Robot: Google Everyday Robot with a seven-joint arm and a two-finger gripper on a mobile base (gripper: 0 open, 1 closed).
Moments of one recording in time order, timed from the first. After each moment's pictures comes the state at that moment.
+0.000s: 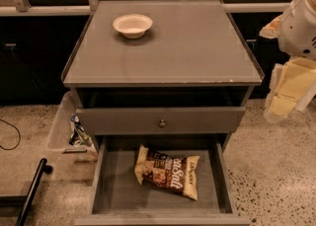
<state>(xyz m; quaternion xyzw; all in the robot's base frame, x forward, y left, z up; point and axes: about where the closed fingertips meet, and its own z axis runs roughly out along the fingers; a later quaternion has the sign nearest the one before) 0.438 -0.217 0.976 -0.60 0.78 -0.03 0.16</state>
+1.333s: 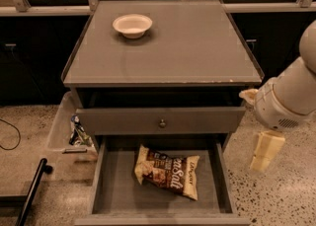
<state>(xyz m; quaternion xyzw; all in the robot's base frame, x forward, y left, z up) 0.422 -0.220 0.827 -0.63 0.76 0.02 0.15</state>
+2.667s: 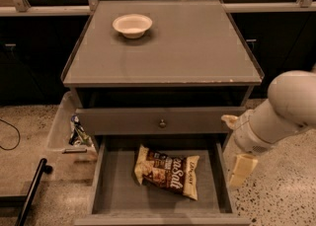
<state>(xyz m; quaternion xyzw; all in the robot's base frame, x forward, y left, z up) 0.432 -0.206 0.726 -0.64 0.75 0.05 0.17</state>
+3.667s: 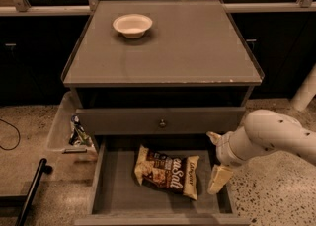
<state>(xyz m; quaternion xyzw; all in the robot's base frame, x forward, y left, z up) 0.474 -0.188 0.592 -0.63 0.74 0.09 0.21</state>
